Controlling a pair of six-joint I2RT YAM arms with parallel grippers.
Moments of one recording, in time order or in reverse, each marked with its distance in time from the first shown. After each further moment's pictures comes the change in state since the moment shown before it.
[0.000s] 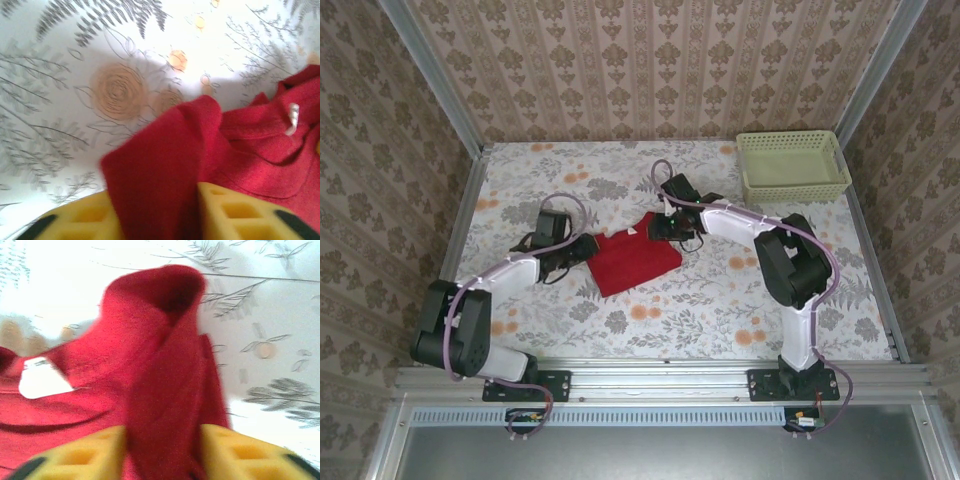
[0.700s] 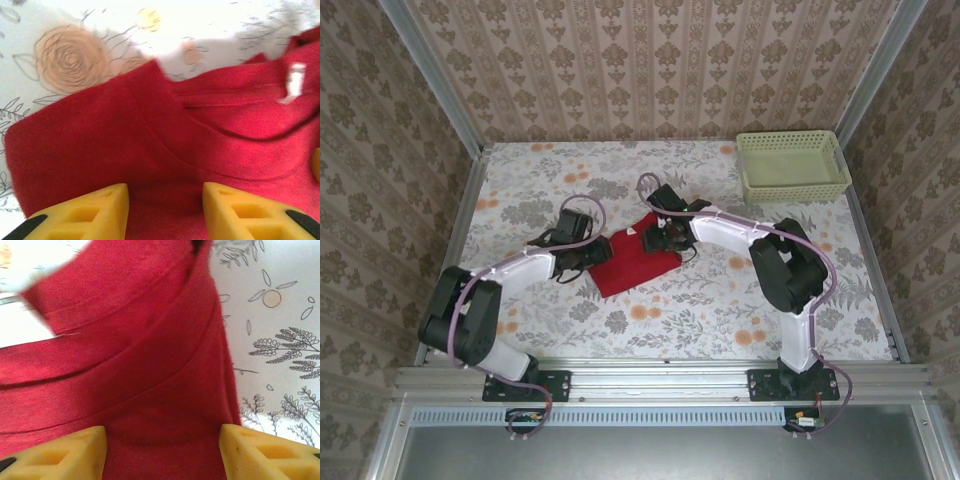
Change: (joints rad) left arm -0.114 0.104 0.041 -0.021 -0.036 -0.020; right arm 0.081 0.001 -0.011 -0.078 0.117 0.020
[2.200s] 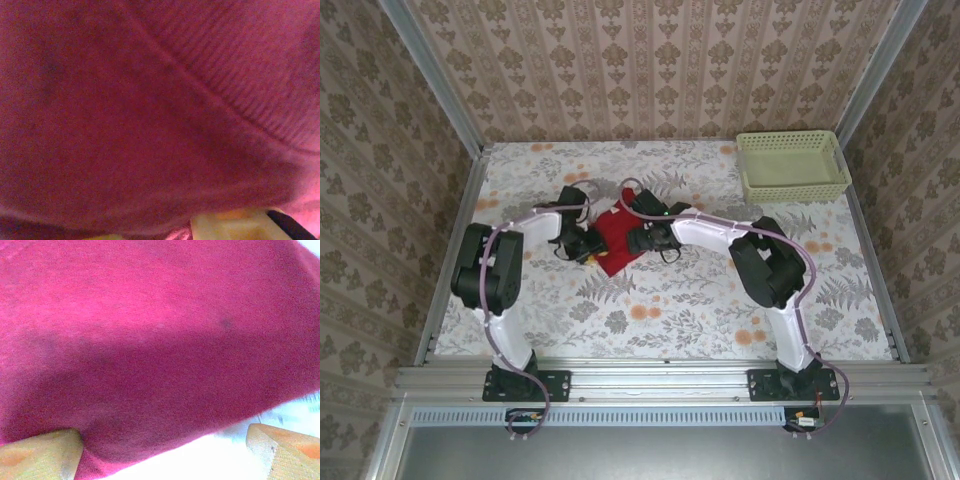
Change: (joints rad) left arm 0.131 0.375 0.414 -0.380 0.216 0.044; right arm 0.081 0.142 0.166 -0.014 0.132 0.012
